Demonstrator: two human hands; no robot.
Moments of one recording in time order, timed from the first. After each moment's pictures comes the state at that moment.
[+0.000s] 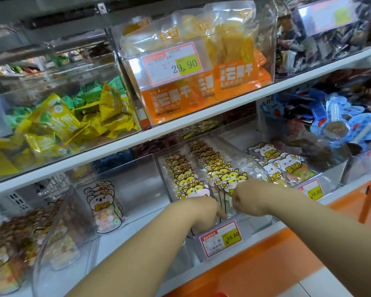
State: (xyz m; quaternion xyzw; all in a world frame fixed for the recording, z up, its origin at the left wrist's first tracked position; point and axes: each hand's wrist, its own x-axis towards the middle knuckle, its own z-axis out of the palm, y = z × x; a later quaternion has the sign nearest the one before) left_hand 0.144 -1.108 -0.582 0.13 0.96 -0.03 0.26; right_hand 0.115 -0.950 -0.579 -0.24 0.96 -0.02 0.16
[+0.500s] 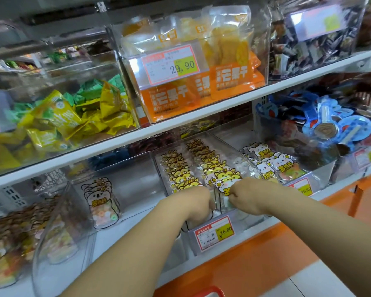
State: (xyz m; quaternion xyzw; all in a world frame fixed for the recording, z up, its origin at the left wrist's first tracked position) left_hand 0.153 -1.104 -0.566 0.09 0.98 0.00 0.19; right_hand 0.131 -0.939 -0.571 -0.27 0.95 0.03 0.12
